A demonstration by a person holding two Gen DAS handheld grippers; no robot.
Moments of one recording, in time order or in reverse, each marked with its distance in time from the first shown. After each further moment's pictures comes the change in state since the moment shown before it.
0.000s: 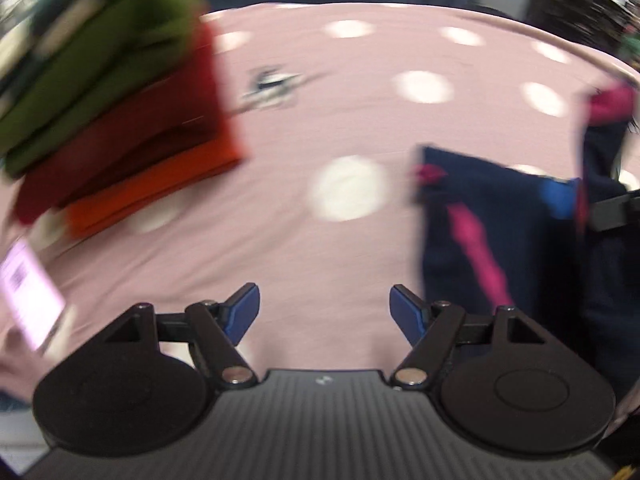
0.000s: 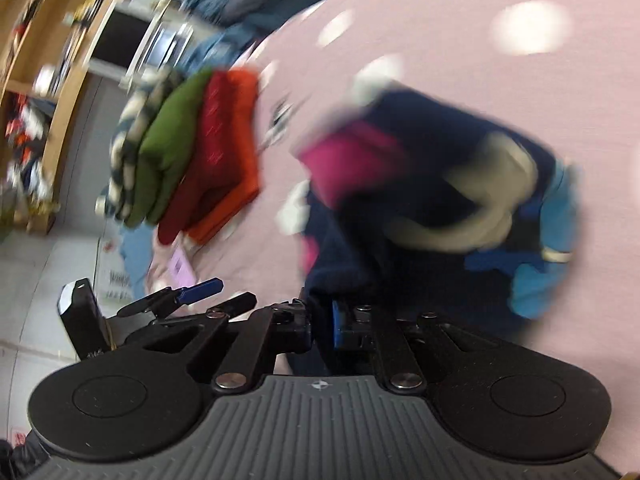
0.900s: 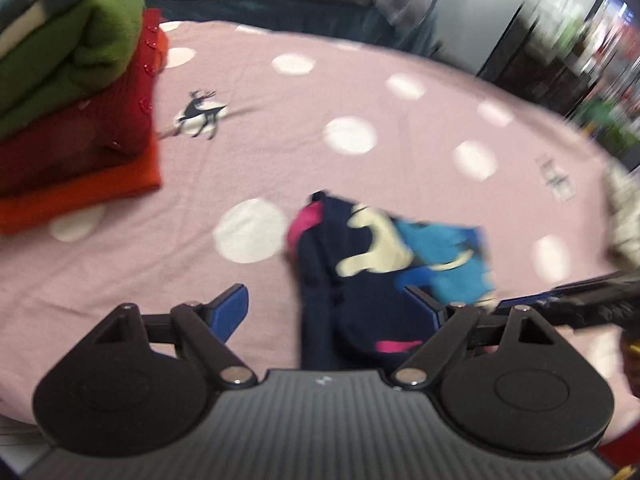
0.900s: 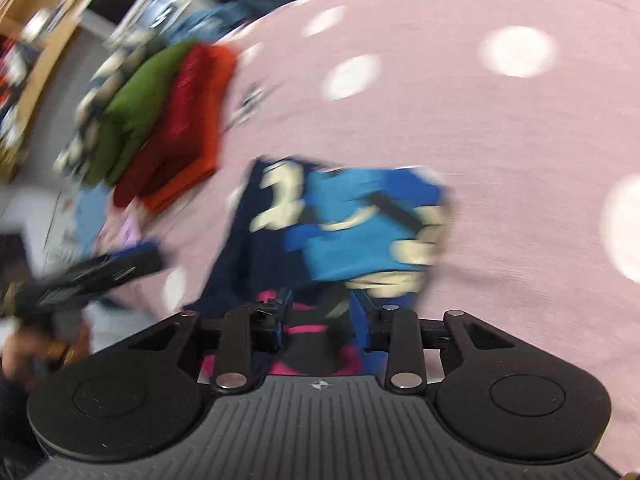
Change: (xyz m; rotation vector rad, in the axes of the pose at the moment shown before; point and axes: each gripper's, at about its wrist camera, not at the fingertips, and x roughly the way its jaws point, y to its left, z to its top) left arm -0.005 -0.044 0.031 -0.076 -0.062 -0.214; right arm -0.013 -0.017 -0.011 -0.170 0.014 -0.133
